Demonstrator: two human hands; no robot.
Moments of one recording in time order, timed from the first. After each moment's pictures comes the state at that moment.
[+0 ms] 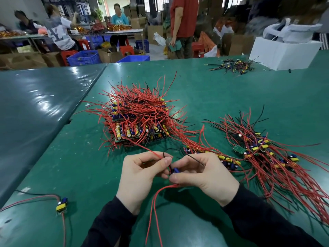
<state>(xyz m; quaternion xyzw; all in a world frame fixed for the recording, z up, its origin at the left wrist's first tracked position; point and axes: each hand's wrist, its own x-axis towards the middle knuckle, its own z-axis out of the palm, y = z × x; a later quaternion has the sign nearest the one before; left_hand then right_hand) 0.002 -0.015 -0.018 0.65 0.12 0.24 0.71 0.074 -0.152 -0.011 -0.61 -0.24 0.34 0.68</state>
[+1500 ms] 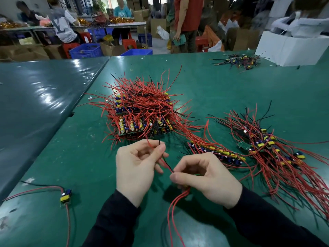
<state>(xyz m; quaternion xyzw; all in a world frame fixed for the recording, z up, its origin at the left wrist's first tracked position) -0.002 -0.010 -0.013 0.65 0.18 0.29 0.68 0.067 -0.151 -0.011 -0.65 -0.37 0.28 0.60</state>
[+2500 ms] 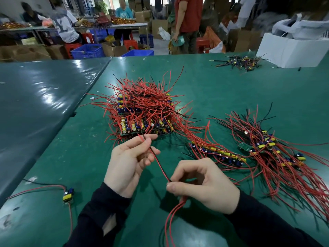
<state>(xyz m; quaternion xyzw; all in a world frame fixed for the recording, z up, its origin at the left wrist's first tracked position) -0.003 0.013 -0.006 0.53 0.22 0.21 0.79 0.059 -0.152 -0.016 -0.65 -0.41 0.26 0.59</state>
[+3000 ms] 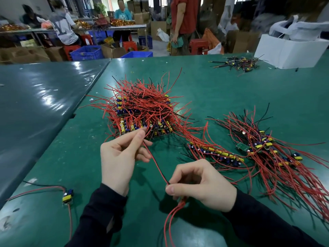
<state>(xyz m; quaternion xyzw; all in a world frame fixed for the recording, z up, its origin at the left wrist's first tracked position) -0.002 0.015 -0.010 0.62 0.16 0.37 0.68 0.060 -0.152 -0.014 -0.62 -0.37 0.34 0.59</state>
